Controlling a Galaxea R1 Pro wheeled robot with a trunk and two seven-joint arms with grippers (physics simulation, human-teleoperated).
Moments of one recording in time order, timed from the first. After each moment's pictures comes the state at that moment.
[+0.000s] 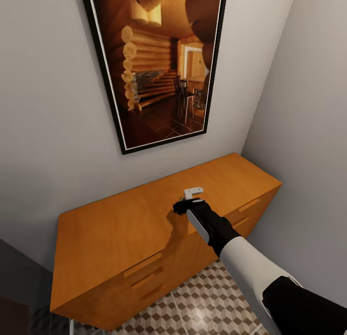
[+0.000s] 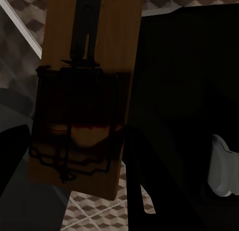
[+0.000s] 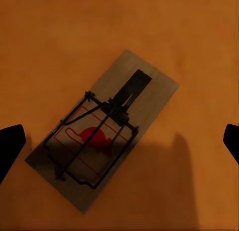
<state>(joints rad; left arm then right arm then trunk) -0.17 0.01 -0.50 0.08 0.45 -0.24 -0.04 -0.96 0.17 0.47 -0.69 -0.33 0.55 -0.26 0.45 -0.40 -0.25</state>
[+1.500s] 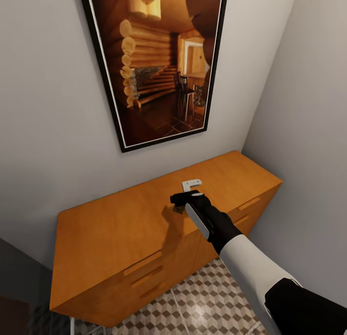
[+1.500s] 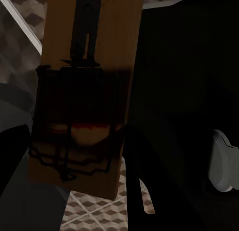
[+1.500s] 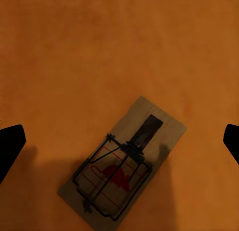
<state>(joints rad) -0.17 0.01 -0.50 0.08 0.45 -0.24 -0.04 -0.96 0.17 0.47 -0.81 -0.32 0.58 -0.26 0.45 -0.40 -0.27</state>
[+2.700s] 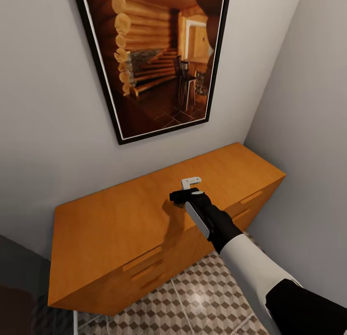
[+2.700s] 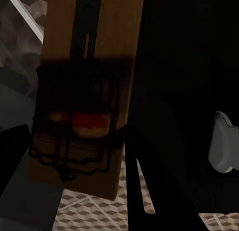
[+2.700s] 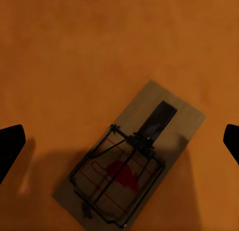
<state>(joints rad) -0.17 0.01 -0.50 0.08 0.45 -0.24 -0.04 -0.96 0.17 0.47 -0.84 -0.32 0.58 -0.26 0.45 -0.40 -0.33</state>
